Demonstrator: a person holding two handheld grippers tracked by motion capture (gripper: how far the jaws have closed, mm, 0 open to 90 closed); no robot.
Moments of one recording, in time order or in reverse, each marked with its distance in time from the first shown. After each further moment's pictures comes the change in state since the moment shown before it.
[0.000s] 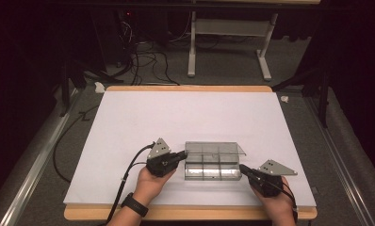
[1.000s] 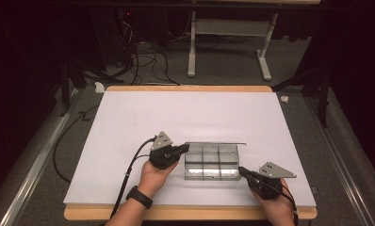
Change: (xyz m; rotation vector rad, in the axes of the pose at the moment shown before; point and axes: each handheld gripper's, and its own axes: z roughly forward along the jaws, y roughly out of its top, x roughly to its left) left arm 0.012 0.006 0.022 -0.019 0.029 -0.020; right arm 0.006 -0.002 -0.002 0.006 0.007 -0.009
